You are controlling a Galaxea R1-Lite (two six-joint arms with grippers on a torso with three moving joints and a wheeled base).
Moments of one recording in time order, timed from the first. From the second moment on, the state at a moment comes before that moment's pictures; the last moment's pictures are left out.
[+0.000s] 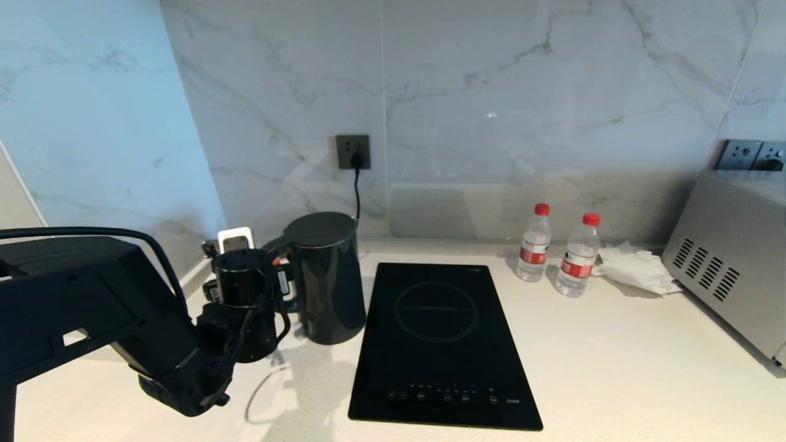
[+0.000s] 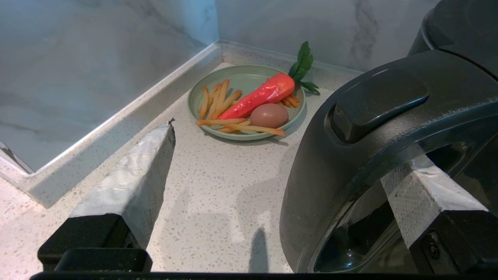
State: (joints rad) left arm -0.39 2.10 -0.68 -1.27 0.79 -0.10; right arm 0.00 0.00 0.00 -0.01 0.00 0.00
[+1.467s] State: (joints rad) left arm -0.34 2.14 -0.69 -1.27 0.79 -0.09; right arm 0.00 0.00 0.00 -0.01 0.00 0.00
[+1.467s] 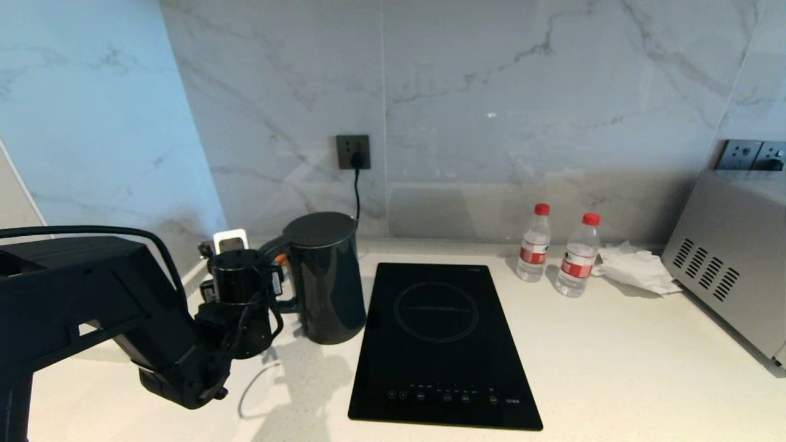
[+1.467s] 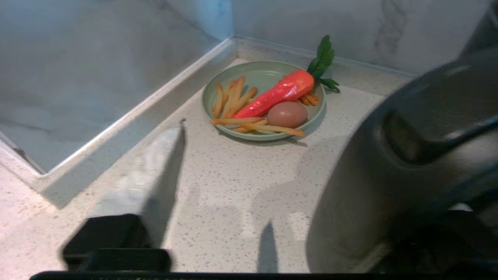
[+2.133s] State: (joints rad) left arm -0.34 2.14 -0.70 -1.27 0.79 -0.09; right arm 0.00 0.00 0.00 -0.01 0.00 0.00
